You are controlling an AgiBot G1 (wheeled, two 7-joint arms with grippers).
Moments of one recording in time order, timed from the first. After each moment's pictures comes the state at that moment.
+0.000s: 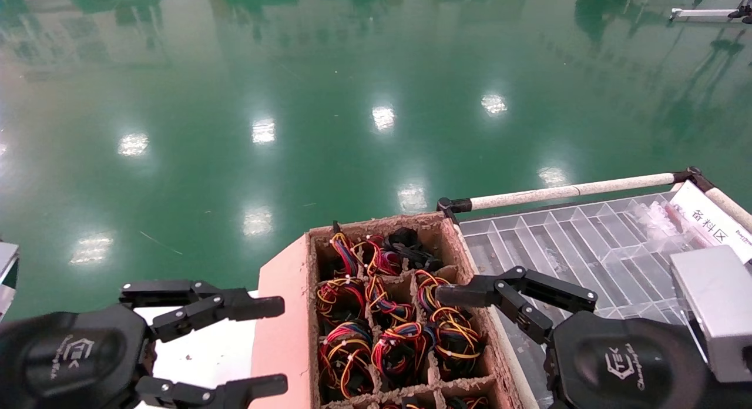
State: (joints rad) left arm -1.10 0.58 0.37 -1.26 0.66 1.46 -0.14; right arm 1.07 -0.61 -0.28 1.28 -0.73 -1.50 0.19
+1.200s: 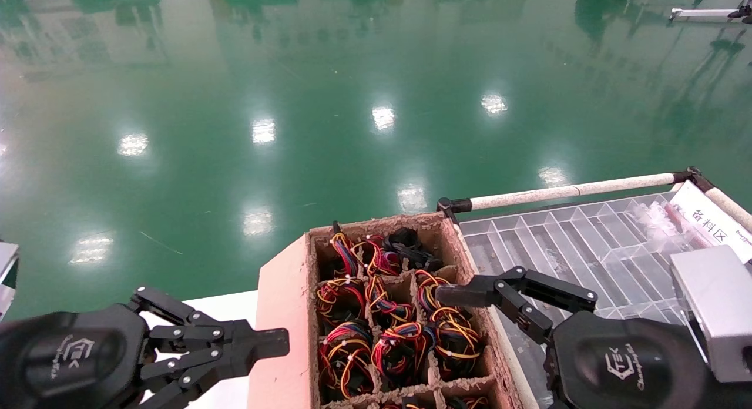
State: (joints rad) left arm -1.10 0.58 0.37 -1.26 0.66 1.46 -0.14; right arm 1.07 -0.61 -0.28 1.28 -0.73 -1.50 0.19
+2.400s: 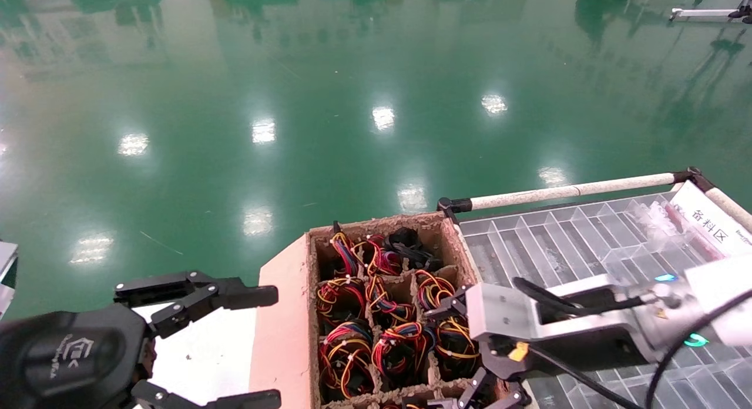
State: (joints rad) left arm -1.10 0.58 0.37 -1.26 0.66 1.46 -0.14; right arm 1.50 -0.86 -0.60 1.09 -1.45 -1.51 0.17
